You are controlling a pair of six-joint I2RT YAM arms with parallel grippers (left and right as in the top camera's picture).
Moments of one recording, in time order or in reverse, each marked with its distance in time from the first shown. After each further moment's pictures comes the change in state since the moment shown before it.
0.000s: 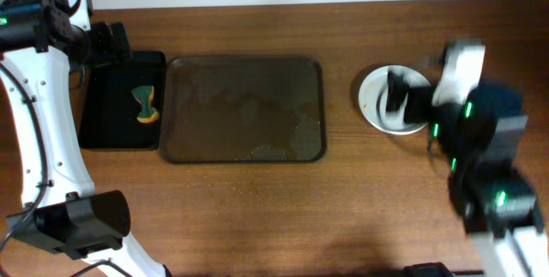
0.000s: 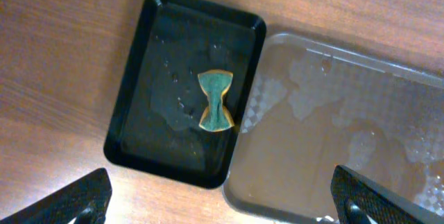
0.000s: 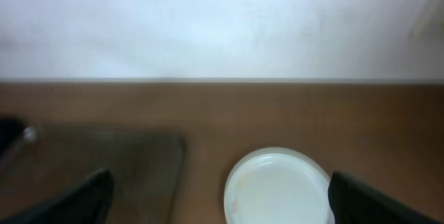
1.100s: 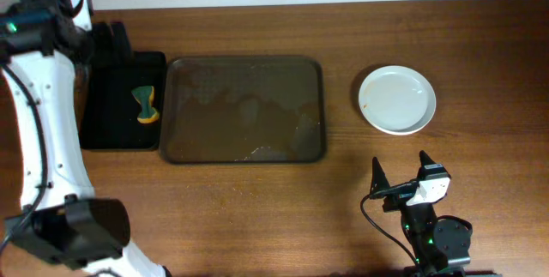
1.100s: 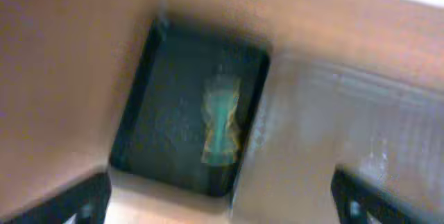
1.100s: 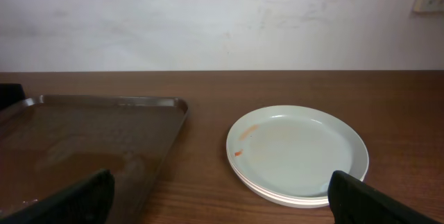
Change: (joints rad) left arm 0.000 -0.052 -0.160 0.200 -0.019 -0.001; right arm 0.000 -0.942 -1.009 0.359 -0.025 -0.005
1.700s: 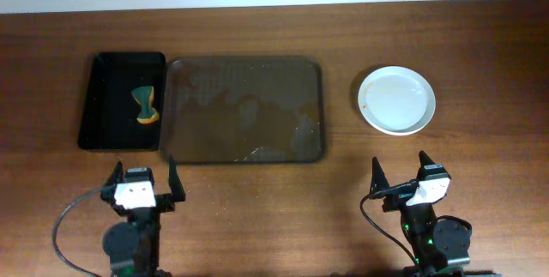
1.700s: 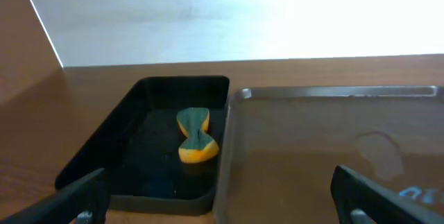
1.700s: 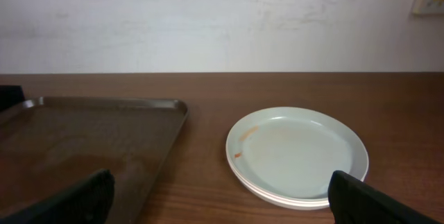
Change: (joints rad) left arm -0.041 -1.670 -2.062 1.283 0.053 0.143; right arm 0.000 -0.003 -0.005 0.007 0.000 0.000
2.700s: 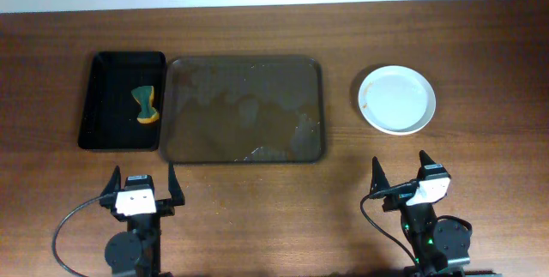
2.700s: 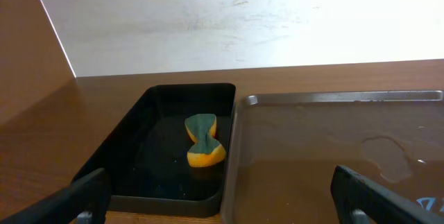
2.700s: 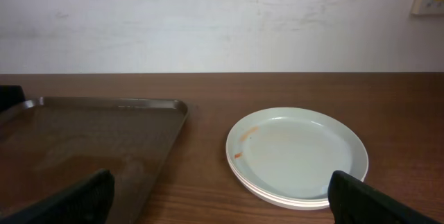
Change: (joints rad) left arm -0.008 -0.188 -0.019 -0.125 -0.026 0.017; right arm 0.000 -0.001 0.000 0.000 0.000 0.000
